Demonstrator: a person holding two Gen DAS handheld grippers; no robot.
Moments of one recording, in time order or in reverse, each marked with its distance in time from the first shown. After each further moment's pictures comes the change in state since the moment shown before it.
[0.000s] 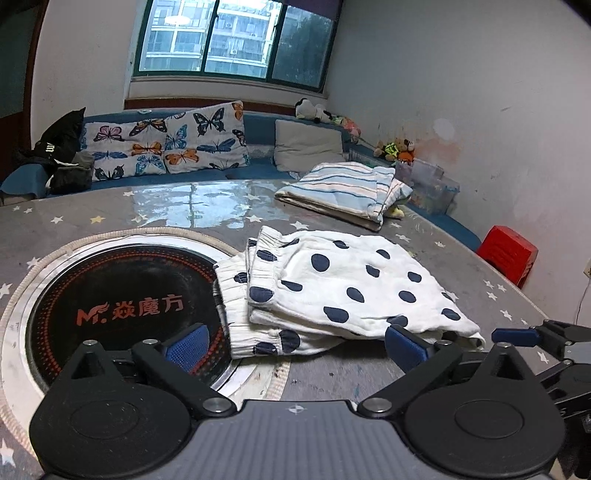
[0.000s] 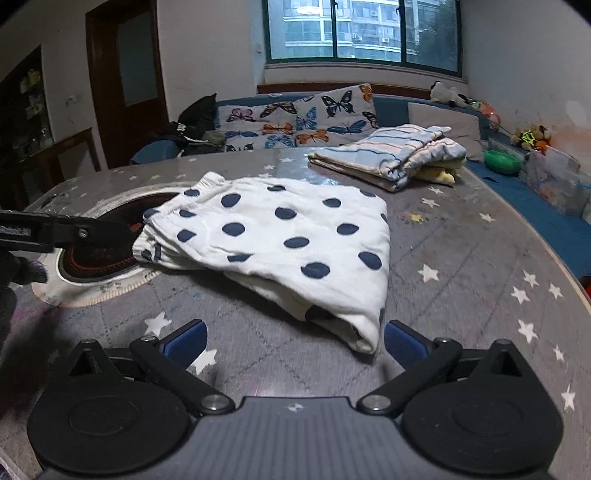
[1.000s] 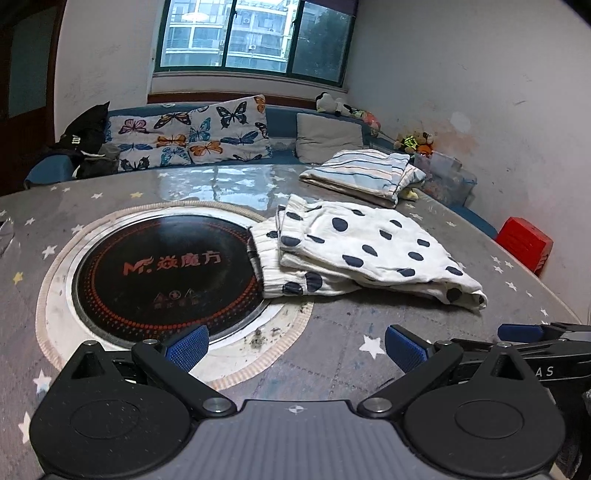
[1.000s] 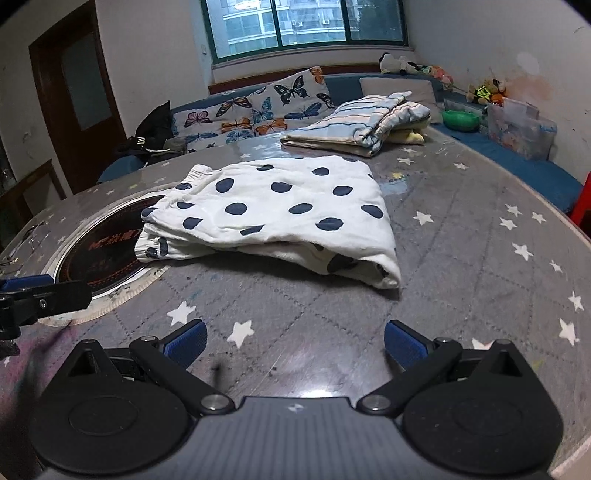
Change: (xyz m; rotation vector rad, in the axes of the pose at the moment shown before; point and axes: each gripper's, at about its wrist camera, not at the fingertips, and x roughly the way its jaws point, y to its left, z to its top) left arm -0.042 0.003 -0.036 -0.007 0.031 0.081; right arm -0.013 0.029 -0.019 0.192 0.022 -0.075
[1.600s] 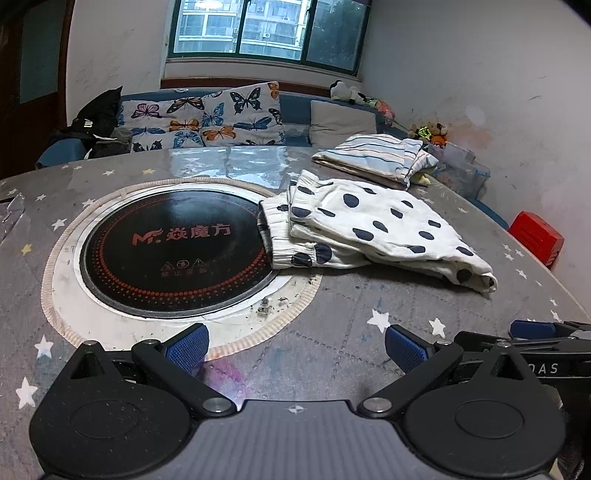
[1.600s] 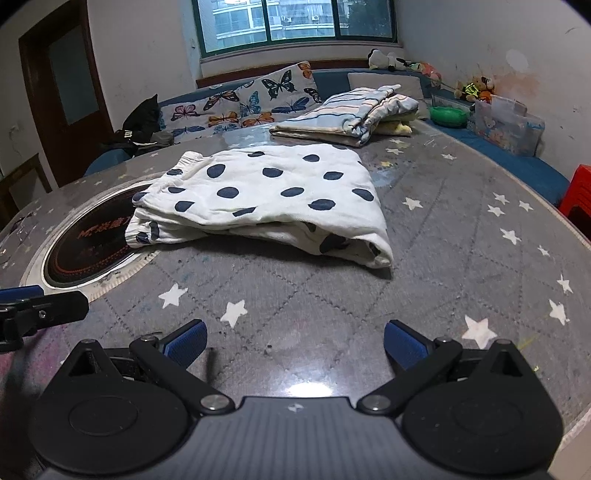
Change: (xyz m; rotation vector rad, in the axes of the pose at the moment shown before) left arm 0.002 -0.002 -0.015 -0.026 0.039 0.036; right arm 0.000 0.005 -0.009 0.000 0.018 -0.056
